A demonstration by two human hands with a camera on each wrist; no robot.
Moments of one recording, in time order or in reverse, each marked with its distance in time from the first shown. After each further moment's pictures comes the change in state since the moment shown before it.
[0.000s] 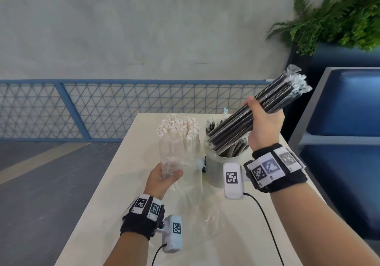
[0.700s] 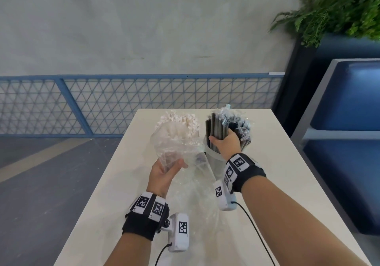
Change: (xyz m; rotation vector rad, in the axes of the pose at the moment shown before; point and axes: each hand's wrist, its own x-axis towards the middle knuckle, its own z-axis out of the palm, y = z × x) left_hand -0.007 0.019 0.021 -0.113 -0.041 0.115; right_hand 0.003 0.111 -0.013 -0.901 -0.384 0.096
